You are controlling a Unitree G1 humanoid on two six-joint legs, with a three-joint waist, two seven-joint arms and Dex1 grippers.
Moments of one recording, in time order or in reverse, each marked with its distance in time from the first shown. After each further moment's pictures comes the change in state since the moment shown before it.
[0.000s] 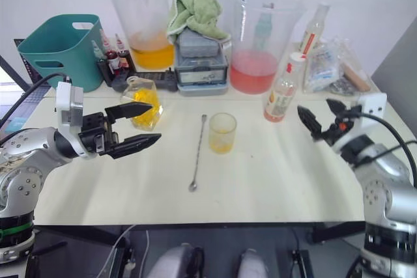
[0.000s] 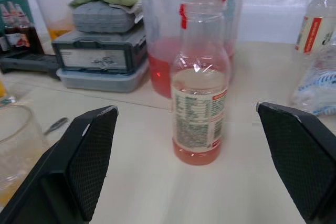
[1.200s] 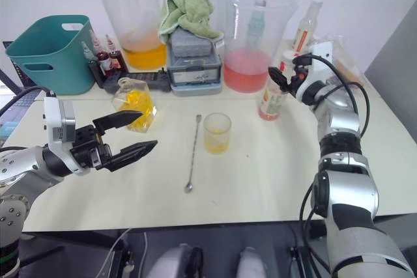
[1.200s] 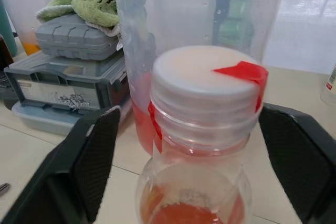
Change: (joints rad) left arm 0.184 0.019 0.088 -0.199 -0.075 0.013 0.192; right arm -0.737 0.115 0.183 1.027 -0.301 -0.384 0.149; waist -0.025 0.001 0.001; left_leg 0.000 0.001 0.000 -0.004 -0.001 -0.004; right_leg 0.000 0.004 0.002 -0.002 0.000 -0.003
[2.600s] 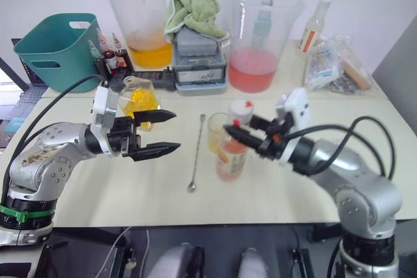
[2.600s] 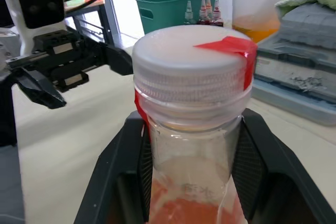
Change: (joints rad) left arm -0.322 -0.053 -0.289 0.349 0.153 -0.104 -0.315; right arm 0.764 -0.023 0.022 -1.619 0.570 0.814 -0.101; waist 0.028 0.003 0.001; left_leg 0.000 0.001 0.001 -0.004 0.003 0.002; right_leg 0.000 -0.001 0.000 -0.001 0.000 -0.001
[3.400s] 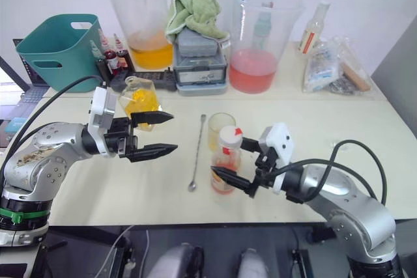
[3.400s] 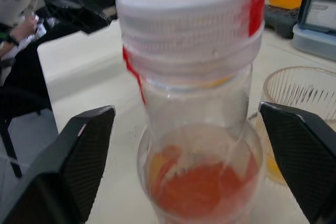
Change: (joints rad) left arm 0.019 0.025 0.009 -0.009 0.002 0.020 0.001; right arm 0.154 -0.142 0.077 -0.033 -0.020 -0.092 0.086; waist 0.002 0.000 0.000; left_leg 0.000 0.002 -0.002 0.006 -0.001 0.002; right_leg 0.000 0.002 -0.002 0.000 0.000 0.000
